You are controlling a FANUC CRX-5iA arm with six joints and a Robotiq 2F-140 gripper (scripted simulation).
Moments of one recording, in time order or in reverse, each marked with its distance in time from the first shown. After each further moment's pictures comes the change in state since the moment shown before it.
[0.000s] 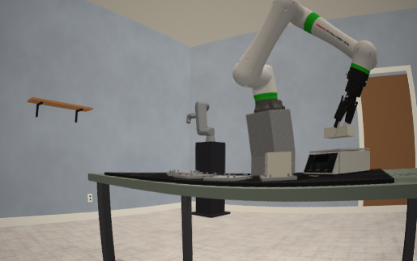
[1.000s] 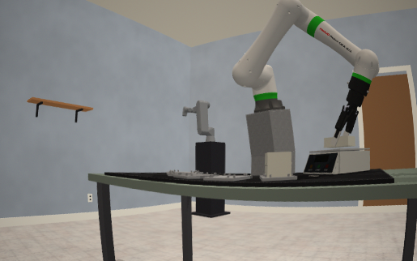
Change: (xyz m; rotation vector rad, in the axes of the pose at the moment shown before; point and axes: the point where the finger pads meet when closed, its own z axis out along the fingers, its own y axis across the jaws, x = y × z) arm 0.021 0.000 0.036 0.000 0.000 0.000
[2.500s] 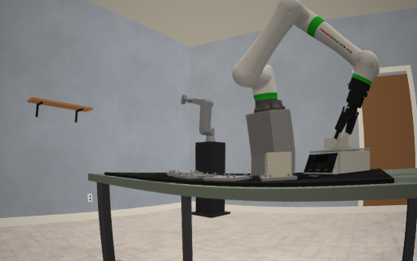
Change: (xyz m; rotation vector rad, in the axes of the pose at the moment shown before) arm 0.002 0.000 0.004 0.000 0.000 0.000
